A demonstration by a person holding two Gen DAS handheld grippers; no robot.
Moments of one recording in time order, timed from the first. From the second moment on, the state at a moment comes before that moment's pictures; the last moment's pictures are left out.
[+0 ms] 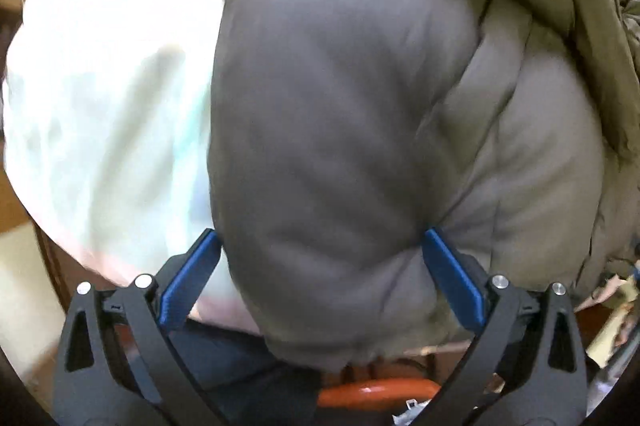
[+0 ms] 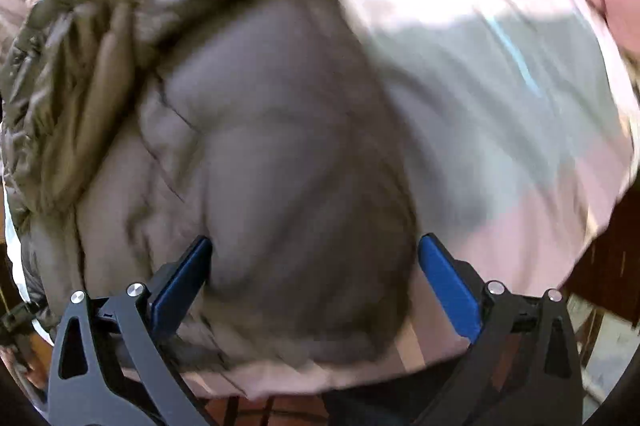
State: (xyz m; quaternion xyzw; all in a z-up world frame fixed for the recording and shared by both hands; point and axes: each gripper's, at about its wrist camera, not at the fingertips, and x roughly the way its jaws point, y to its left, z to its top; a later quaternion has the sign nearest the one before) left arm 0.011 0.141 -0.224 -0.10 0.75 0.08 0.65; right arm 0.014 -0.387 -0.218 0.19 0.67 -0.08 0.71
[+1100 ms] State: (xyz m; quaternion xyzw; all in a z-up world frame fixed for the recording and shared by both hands) left arm 0.146 0.199 -0.081 -0.44 0.50 -0.02 0.75; right arm 0.199 -0.408 -0.049 0.44 0.27 0.10 0.85
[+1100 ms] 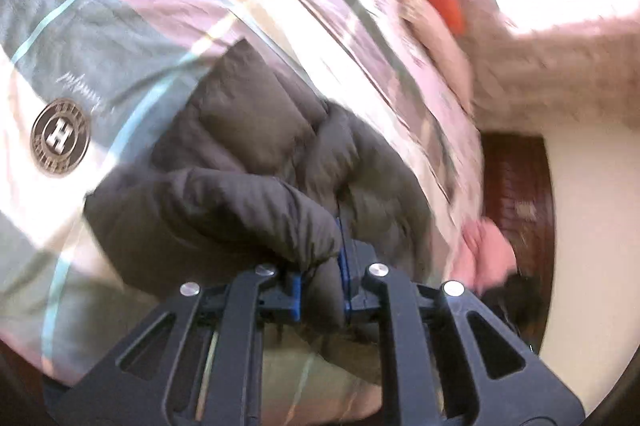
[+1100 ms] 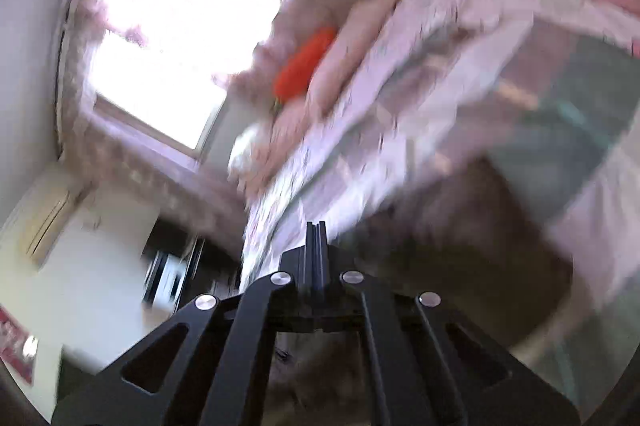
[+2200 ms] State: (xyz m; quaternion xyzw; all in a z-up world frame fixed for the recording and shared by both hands) left arm 0.210 0.180 -0.128 -0.40 0.53 0.05 0.74; right arm 0.181 -0.272 -0.185 0.41 0.64 0.17 0.62
